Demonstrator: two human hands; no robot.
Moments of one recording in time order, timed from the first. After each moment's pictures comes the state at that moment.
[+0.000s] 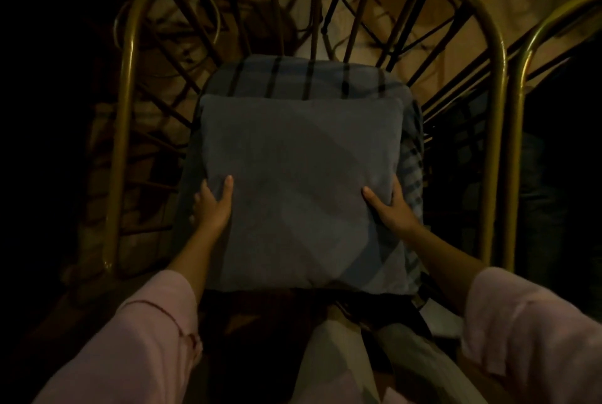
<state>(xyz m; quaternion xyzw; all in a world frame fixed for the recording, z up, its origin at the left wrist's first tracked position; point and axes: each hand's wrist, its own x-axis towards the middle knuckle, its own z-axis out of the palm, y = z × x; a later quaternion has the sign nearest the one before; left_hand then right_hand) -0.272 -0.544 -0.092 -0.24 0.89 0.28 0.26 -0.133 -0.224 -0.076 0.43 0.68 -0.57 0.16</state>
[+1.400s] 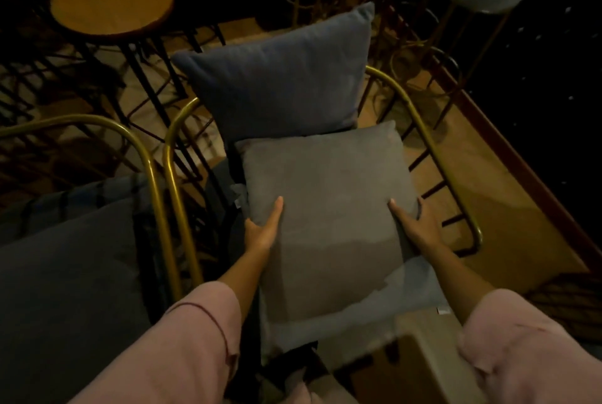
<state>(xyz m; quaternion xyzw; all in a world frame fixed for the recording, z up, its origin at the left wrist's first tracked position) 0.020 0.061 0.030 -0.13 0.72 0.55 0.40 0.260 0.286 0.028 0.62 0.65 -0.44 -0.06</state>
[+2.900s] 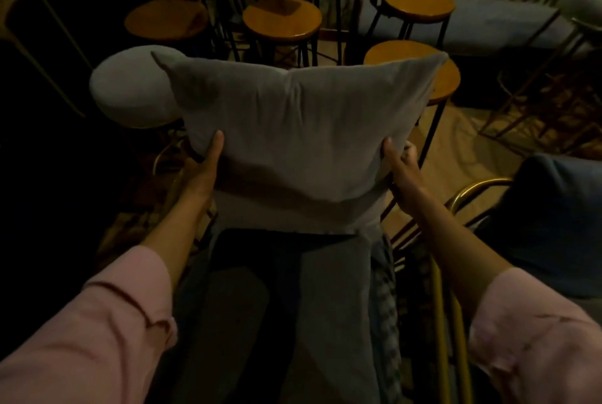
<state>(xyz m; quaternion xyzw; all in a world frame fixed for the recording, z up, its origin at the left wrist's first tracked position) -0.457 -0.440 0.181 -0.18 0.76 0.63 0.02 -0.344 -0.117 0.181 0.31 0.66 -0.69 -0.07</state>
